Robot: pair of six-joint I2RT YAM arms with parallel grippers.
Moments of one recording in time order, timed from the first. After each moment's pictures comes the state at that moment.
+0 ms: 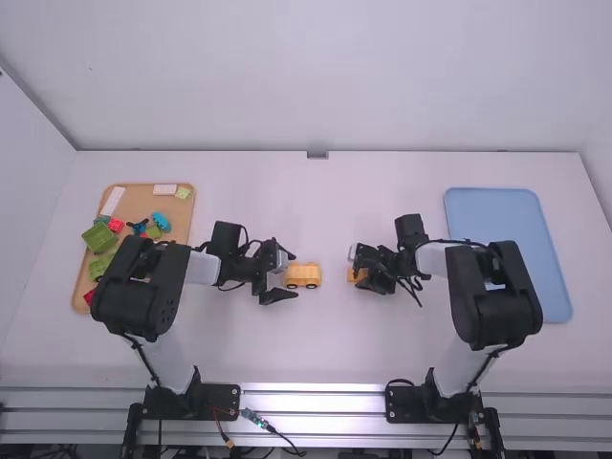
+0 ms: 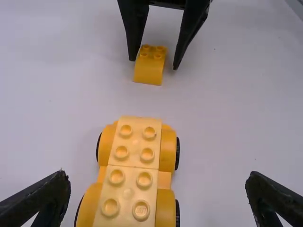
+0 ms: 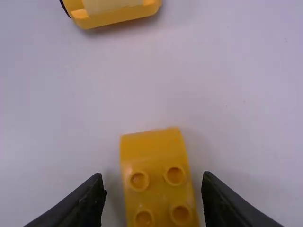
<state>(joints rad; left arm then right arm) -0.13 1.84 0.65 0.14 1.06 1.00 0.15 1.84 0.77 -0.27 -0.62 -1.18</state>
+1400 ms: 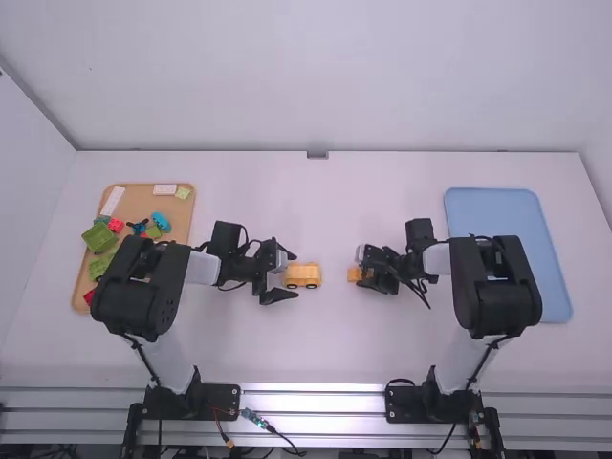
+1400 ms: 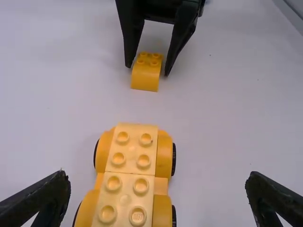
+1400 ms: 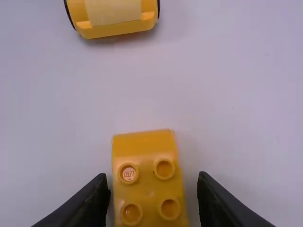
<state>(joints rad) -0.13 1.84 0.65 0.15 1.08 0.99 0.07 1.90 0.74 -0.18 -0.78 -1.28</state>
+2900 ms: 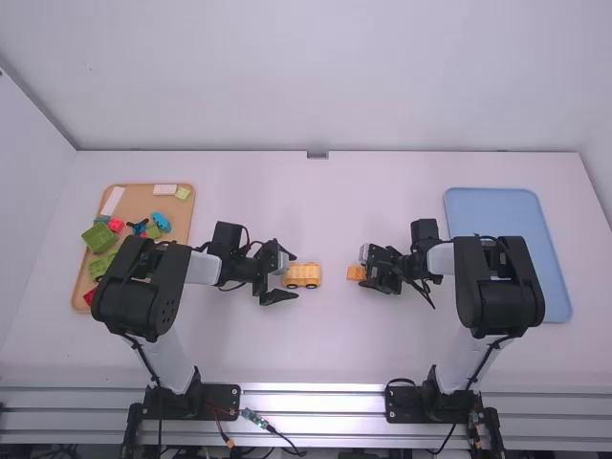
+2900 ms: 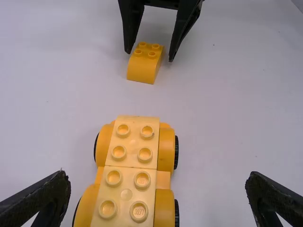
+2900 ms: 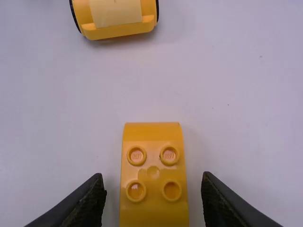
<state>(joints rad) -0.14 1.84 0.65 0.14 1.04 1.02 0.05 1.90 0.74 -0.19 -0.82 -1.31</state>
